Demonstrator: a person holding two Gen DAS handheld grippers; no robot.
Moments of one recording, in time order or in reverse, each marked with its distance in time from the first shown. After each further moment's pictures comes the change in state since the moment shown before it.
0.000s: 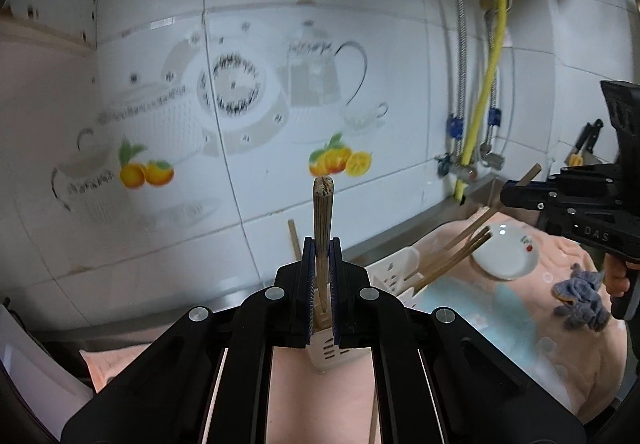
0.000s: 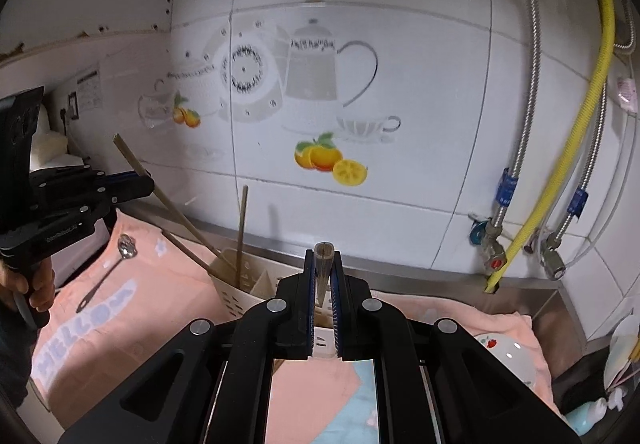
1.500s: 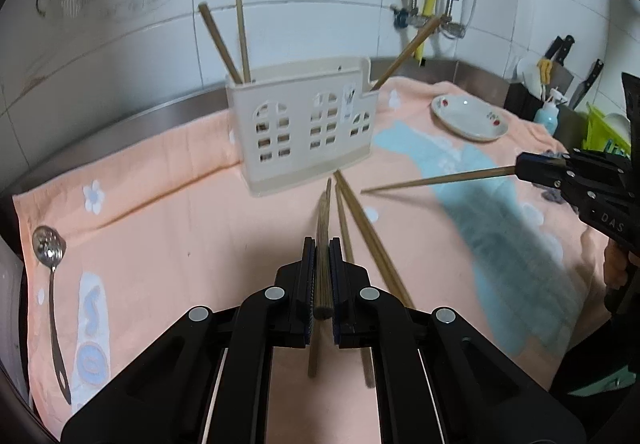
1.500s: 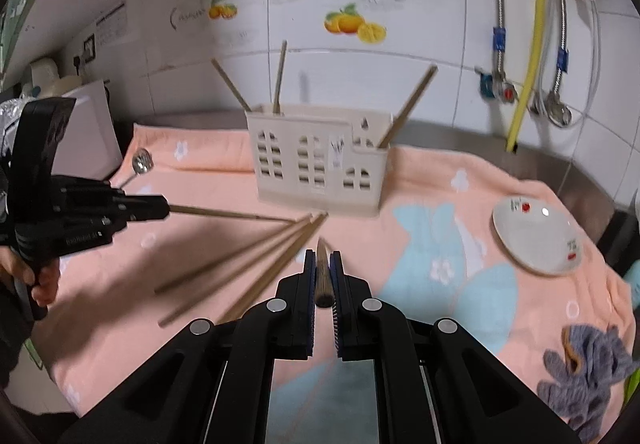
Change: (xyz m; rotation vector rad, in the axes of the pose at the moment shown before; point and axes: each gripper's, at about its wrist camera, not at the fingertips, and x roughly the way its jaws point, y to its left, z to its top) left arm -0.008 -0.035 -0.191 -0.025 0.248 -0.130; right arm -0.025 0.064 -0.188 0.060 0.070 0.004
